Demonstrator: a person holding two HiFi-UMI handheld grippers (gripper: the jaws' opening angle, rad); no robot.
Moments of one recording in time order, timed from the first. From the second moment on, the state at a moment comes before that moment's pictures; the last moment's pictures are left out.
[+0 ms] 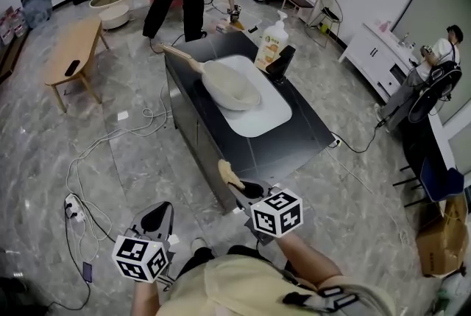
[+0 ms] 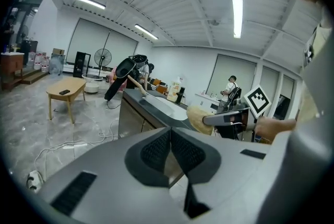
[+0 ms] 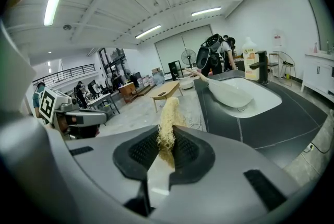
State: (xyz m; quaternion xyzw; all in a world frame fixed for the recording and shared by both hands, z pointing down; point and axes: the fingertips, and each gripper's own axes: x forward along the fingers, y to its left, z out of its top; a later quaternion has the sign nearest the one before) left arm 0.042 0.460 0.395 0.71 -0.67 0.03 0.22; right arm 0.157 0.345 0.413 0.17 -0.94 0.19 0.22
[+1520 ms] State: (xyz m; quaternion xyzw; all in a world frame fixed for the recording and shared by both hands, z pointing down) left arm -0.077 0.117 0.419 0.82 -0.51 0.13 0.23; right arm 0.062 0.033 0.423 0.33 -0.90 0.26 0.14
